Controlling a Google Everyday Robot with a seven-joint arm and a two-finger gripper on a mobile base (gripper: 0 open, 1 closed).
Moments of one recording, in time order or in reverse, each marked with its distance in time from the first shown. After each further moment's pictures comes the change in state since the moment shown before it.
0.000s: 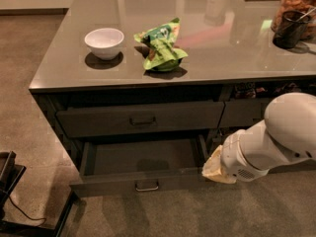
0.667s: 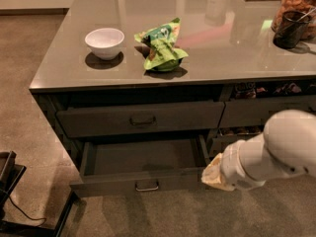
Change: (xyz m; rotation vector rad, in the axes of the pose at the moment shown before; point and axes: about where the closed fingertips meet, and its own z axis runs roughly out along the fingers) arm 0.012 0.003 0.021 0.018 -0.025 -0.015
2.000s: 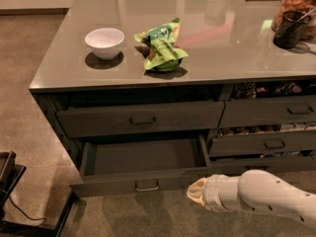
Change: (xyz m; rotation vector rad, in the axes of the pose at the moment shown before) arm 0.051 -0.005 0.160 0.110 -0.166 0.003
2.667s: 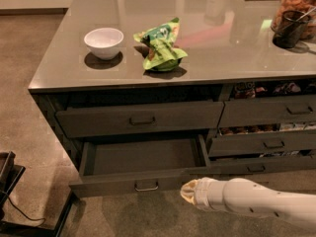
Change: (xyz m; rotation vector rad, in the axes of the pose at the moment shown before) arm 0.024 -0.010 0.063 0.055 -0.014 -0.077
